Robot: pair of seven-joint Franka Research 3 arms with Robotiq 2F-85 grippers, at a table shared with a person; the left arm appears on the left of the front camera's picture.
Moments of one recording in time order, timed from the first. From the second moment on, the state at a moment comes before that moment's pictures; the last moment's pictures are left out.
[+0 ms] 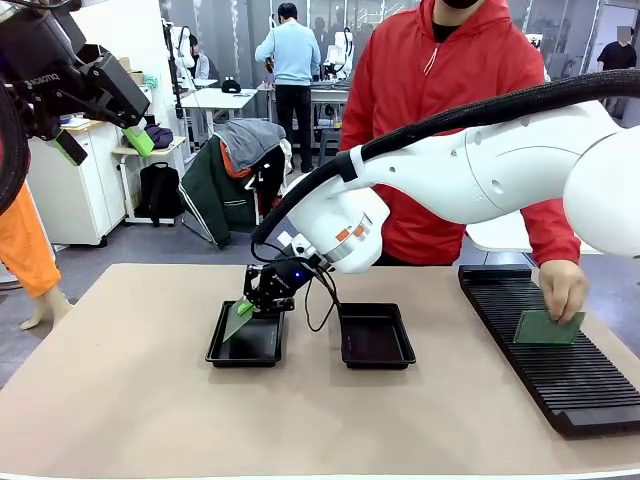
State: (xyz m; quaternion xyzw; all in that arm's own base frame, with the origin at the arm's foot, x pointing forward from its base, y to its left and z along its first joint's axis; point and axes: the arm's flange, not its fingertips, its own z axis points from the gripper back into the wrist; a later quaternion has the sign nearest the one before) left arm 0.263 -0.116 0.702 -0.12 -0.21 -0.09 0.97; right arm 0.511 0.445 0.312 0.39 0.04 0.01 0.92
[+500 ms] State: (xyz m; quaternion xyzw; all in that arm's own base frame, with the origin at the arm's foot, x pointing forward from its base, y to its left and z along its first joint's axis) left arm 0.263 -0.116 0.702 -0.12 -0.21 -0.09 0.97; right arm 0.505 0.451 0.298 0.35 0.05 0.01 0.93
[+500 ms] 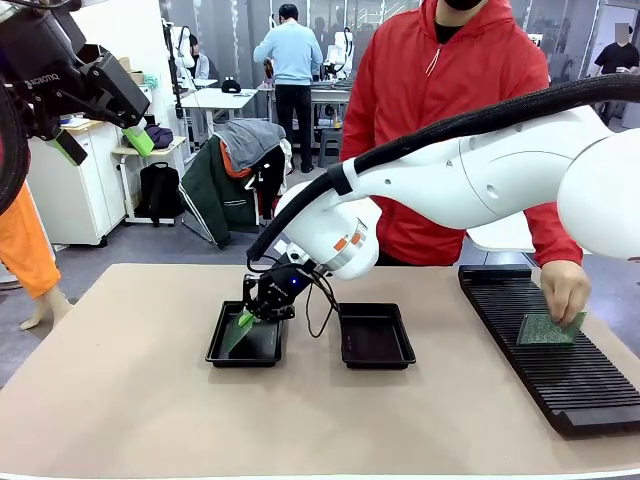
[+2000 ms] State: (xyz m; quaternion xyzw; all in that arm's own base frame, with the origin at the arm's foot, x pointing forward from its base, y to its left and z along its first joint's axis) left arm 0.263 -0.116 0.702 -0.12 -0.21 -0.09 0.97; right arm 0.503 0.444 0.370 0.23 0.07 0.01 0.97
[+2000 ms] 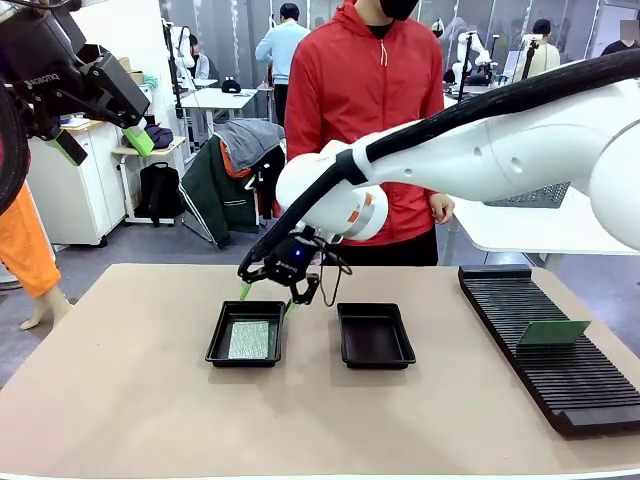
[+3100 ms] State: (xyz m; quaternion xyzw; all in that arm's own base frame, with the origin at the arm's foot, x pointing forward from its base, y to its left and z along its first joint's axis) left arm 0.263 -0.116 0.702 -0.12 -0.21 -0.09 0.97; right arm 0.490 0.422 0.460 0.11 0.07 0.02 0.99
